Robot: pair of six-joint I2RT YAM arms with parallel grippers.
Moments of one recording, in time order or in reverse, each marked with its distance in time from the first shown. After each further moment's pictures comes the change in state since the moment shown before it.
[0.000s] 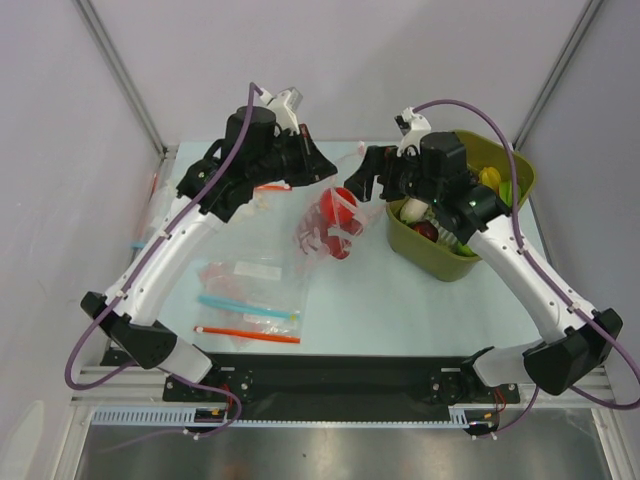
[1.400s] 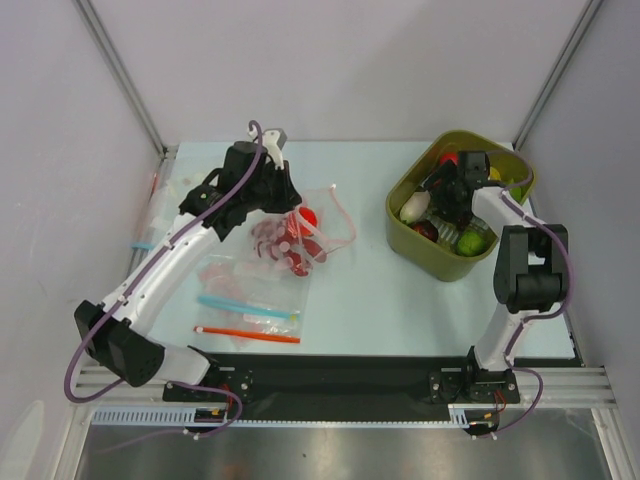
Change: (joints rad) left arm 0.109 -0.118 -0.386 0.050 -0.131 0.200; right arm -0.510 0.454 -0.147 0.092 0.066 0.485
